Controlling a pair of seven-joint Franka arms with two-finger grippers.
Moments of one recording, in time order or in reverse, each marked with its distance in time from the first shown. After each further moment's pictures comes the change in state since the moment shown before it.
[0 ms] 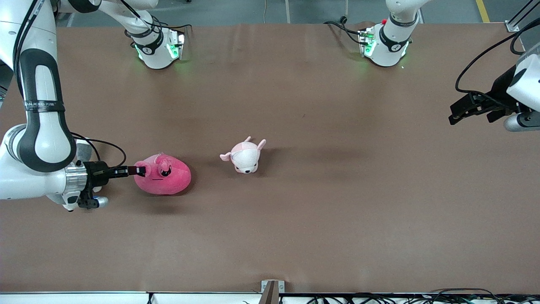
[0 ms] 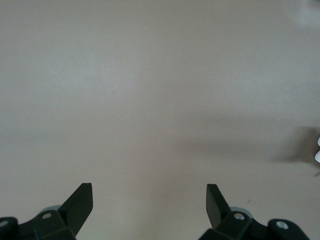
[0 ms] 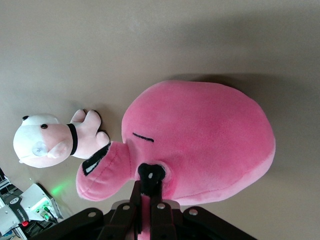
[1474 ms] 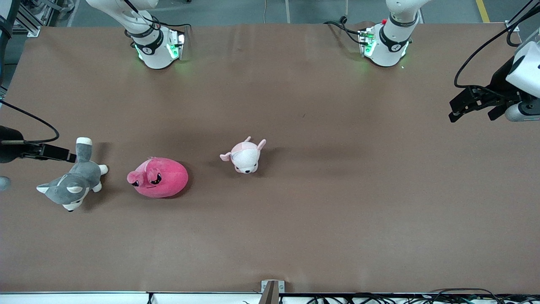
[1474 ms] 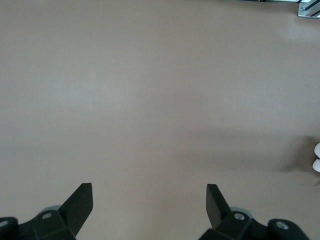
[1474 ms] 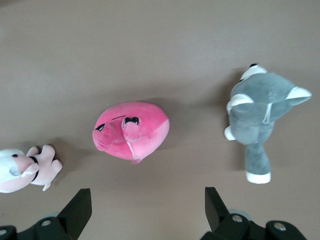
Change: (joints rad) left arm 0.004 -0.055 -0.002 -0.041 -0.020 0.059 0.018; right arm -0.008 -0.168 0.007 0.385 -0.445 -0.215 0.296
